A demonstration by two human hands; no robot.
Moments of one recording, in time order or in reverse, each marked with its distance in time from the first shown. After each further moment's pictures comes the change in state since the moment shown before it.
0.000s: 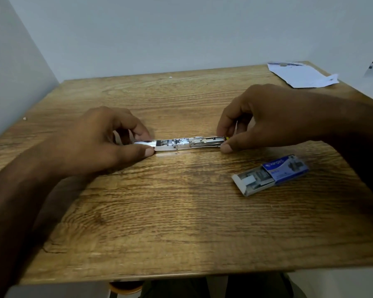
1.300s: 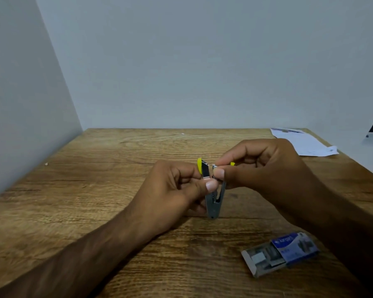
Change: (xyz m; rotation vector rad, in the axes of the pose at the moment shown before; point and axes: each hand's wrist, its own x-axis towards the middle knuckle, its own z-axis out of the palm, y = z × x) left_hand 0.027 0.065 0.047 -0.819 0.119 -0.065; right_hand 0.004 -0.018 0.011 0.847 0.511 -0.128
